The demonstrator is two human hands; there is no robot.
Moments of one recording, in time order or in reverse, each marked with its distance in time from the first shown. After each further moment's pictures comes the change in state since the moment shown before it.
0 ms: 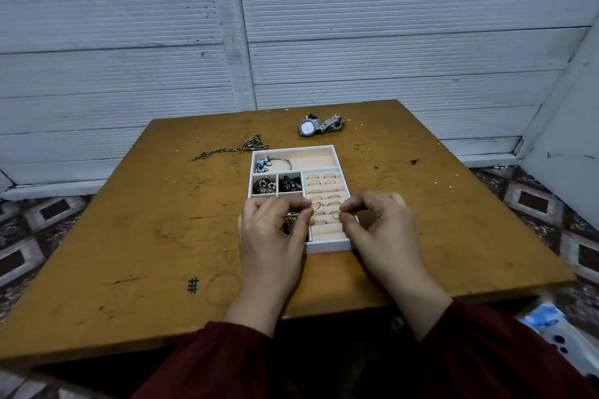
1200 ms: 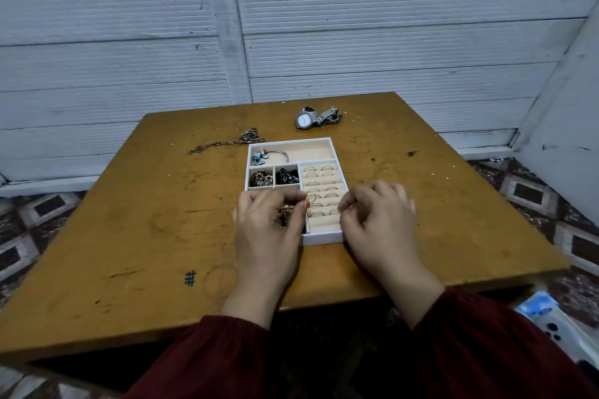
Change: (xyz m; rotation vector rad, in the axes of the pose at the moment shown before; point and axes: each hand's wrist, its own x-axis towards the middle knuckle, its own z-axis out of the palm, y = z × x) left_hand 0.000 -0.003 -0.001 -0.015 0.004 -0.008; right_hand -0.003 0.003 0.008 -0.319 0.045 0.008
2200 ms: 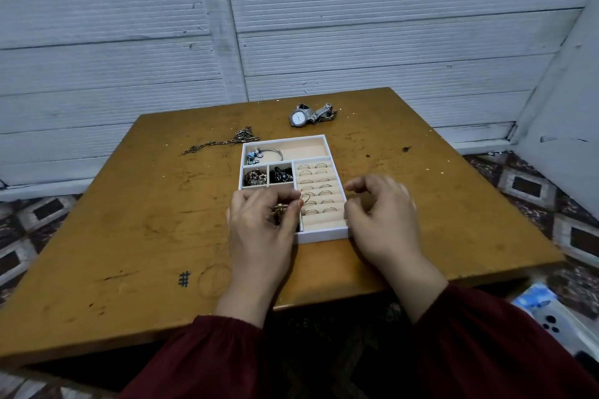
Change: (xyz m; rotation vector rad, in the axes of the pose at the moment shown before) left_hand 0.000 0.000 0.000 0.021 -0.018 0.014; right_hand 0.006 0.003 -0.011 0.130 -0.071 0.144
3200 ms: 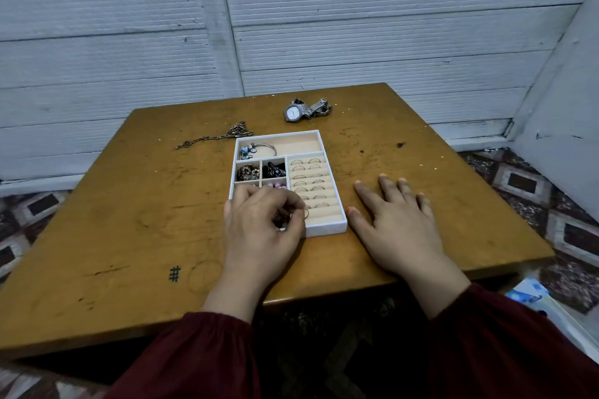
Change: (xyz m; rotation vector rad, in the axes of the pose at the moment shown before) left_hand 0.001 0.007 -0.003 0.230 -0.196 0.006; right_hand -0.001 0.028 -0.020 -0.536 -0.378 0.017
